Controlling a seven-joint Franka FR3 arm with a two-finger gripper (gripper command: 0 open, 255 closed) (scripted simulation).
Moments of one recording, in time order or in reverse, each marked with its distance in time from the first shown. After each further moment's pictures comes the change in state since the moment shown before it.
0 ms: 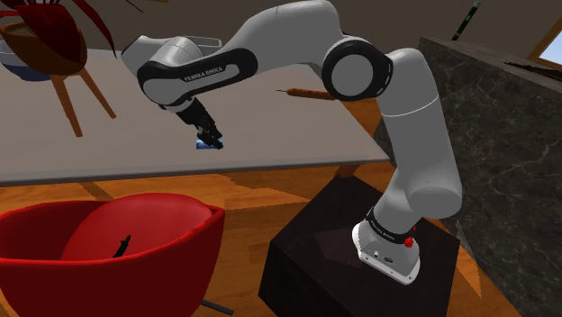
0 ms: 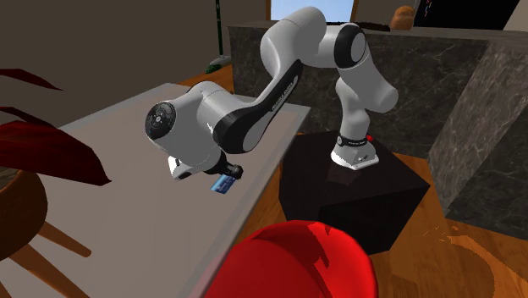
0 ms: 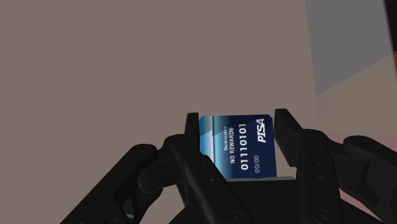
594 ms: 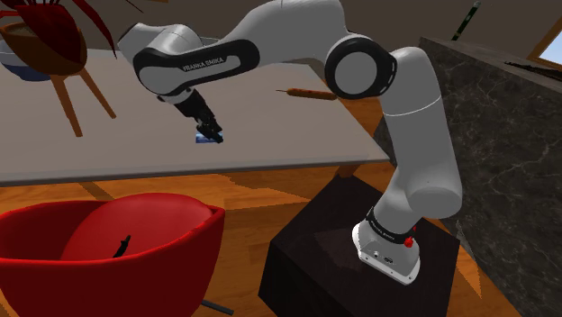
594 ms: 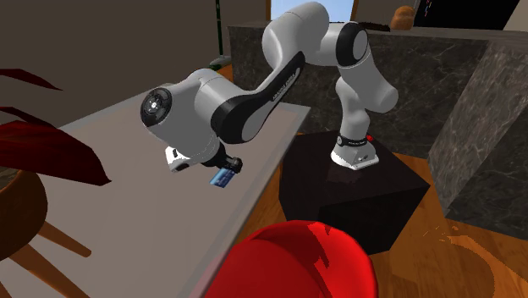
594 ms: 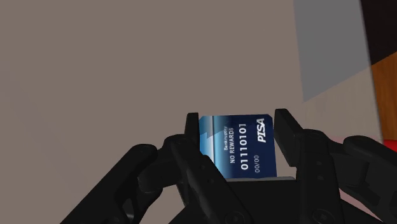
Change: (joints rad) arm 0.003 -0.020 0.001 0.033 0.002 -0.050 -0.015
